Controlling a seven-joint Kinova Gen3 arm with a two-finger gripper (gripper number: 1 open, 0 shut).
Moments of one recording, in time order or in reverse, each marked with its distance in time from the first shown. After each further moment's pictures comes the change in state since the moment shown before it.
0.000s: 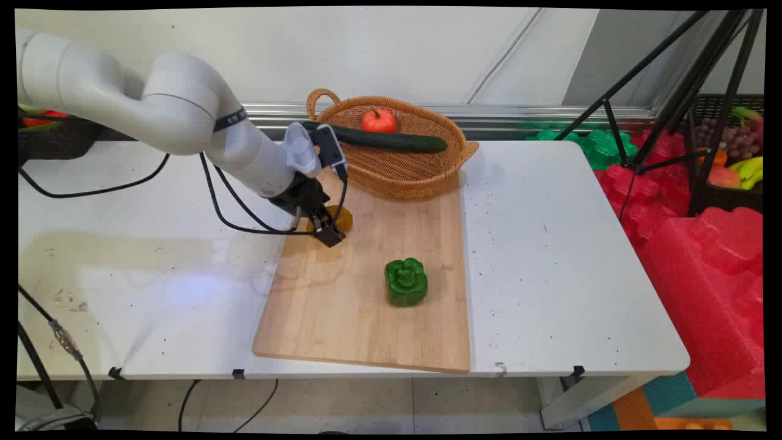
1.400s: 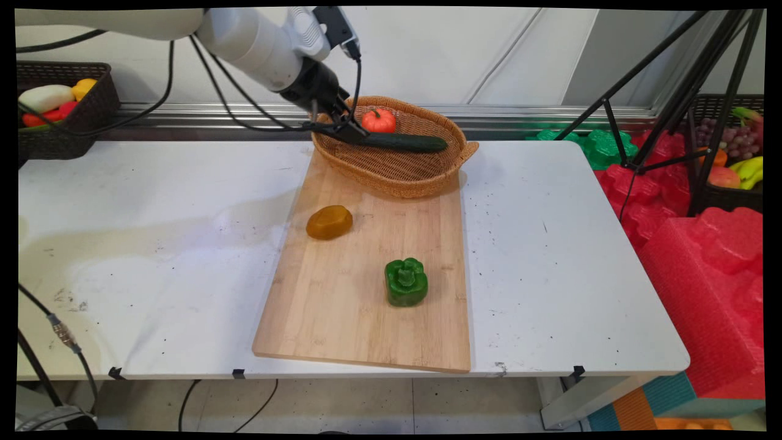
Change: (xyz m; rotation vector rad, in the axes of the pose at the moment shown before) arm 0.084 -0.079 -0.078 0.158 0.199 0.018
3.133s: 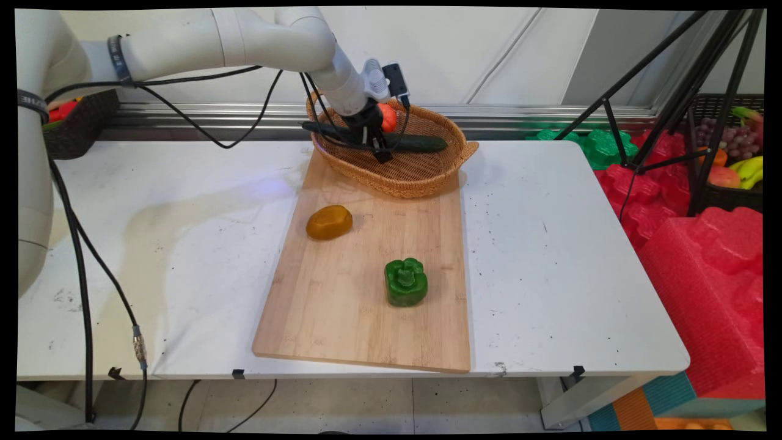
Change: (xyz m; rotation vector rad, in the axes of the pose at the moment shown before) arm 0.016 -0.041 0.207 -0.086 -0.165 0.145
